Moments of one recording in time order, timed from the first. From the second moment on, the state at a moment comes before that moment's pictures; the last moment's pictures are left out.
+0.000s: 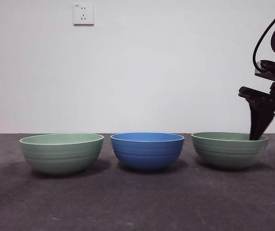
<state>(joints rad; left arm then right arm) 0.03 0.53 0.79 -1.04 0.66 0.07 0.08 1.58 0.93 -0.41 -0.23 0.14</state>
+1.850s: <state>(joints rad) -0.07 0.53 0.79 -1.04 0.65 0.07 0.49 1.83 1.38 -0.59 -0.09 0.12</state>
